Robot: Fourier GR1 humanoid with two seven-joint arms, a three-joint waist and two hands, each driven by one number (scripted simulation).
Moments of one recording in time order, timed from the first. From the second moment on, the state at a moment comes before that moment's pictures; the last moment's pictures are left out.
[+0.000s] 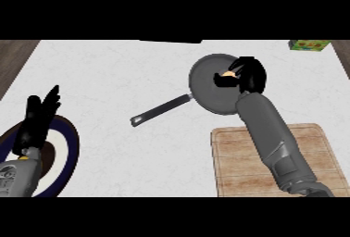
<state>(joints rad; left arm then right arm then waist) -0.21 0.32 0.14 -1.29 -0.13 0.03 0.24 -0.92 -0.05 -0.29 -0.47 0.81 -0.62 0.25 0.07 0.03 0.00</state>
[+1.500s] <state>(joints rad) -0.18 0.33 0.18 -1.28 -0.13 0.03 0.24 -0.91 -0.09 -0.63 -0.42 0.41 -0.82 -0.30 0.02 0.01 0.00</state>
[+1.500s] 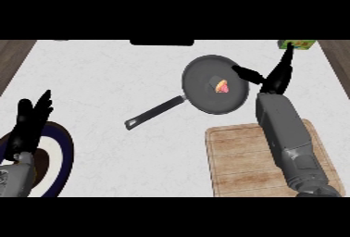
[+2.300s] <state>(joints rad) -0.09 0.34 0.22 -1.32 -0.12 0.03 0.23 -0.31 -0.15 -0.51 -1.13 0.29 -0.38 -0.16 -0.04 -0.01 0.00</state>
